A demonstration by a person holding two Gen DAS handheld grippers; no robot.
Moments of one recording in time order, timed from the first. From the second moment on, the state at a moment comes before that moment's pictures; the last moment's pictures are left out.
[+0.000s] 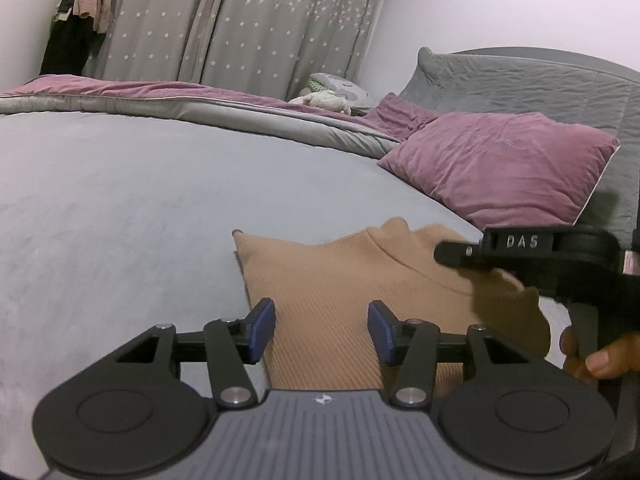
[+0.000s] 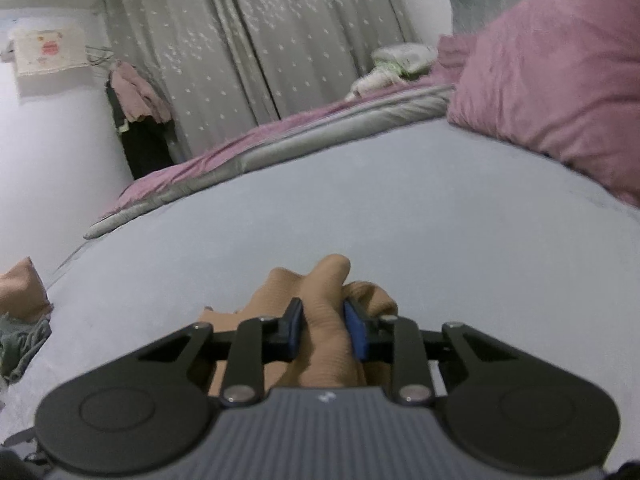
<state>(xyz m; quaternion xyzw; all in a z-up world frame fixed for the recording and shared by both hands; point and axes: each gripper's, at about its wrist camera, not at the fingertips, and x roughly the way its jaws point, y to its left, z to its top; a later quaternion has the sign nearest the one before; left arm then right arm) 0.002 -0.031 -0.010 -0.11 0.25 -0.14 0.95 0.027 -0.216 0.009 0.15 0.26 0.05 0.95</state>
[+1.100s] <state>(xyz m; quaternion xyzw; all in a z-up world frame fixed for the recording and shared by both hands) 0.000 -0.034 -0.013 -0.08 0.25 -0.15 0.95 0.021 -0.223 0.005 0.14 0.29 0.01 0.95</state>
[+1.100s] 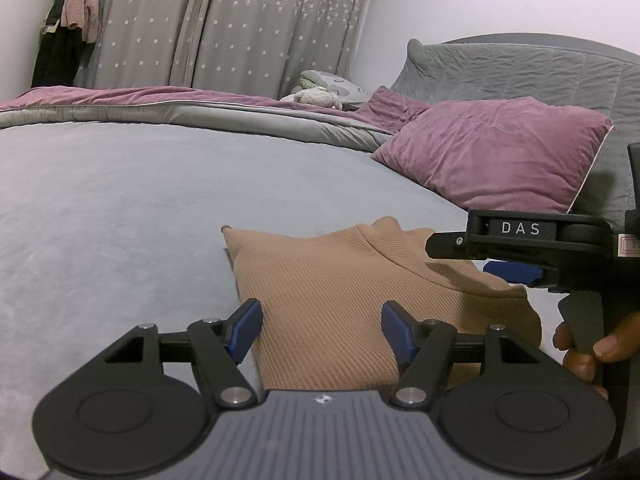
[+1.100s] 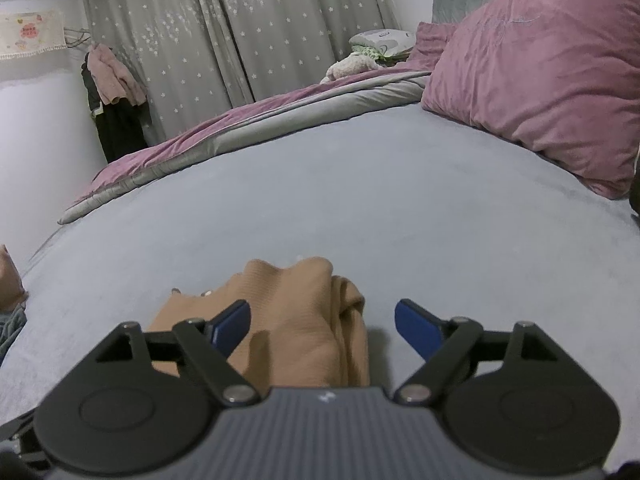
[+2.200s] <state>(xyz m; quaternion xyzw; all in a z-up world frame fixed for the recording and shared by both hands) 0.038 0.016 -0.035 -0.30 0.34 -0.16 0.88 0.026 -0.268 -0.023 0.30 0.37 0.04 0.88</state>
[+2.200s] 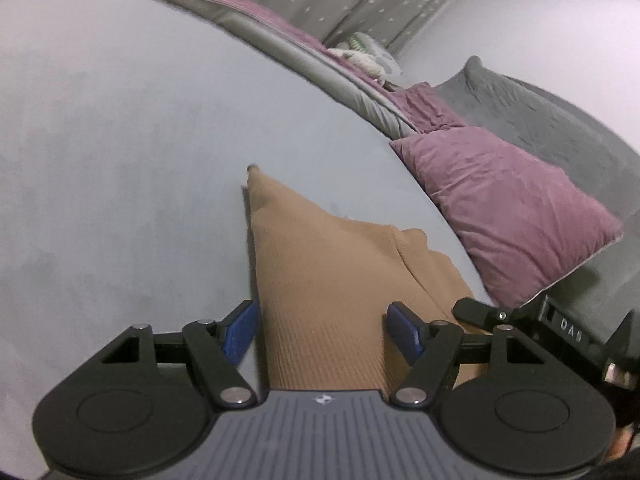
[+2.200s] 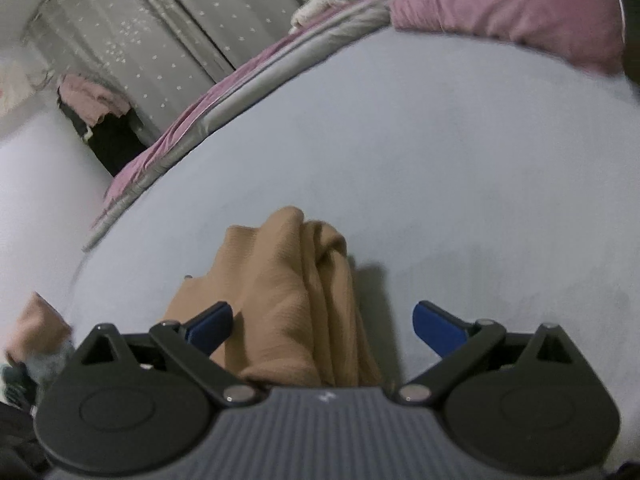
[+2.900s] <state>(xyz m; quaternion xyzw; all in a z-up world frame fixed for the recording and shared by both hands) 0.061 0.027 -0.063 -0.43 0.35 -0.17 0.82 0.055 -0.300 -0.074 0.46 0.39 0.09 0.79</state>
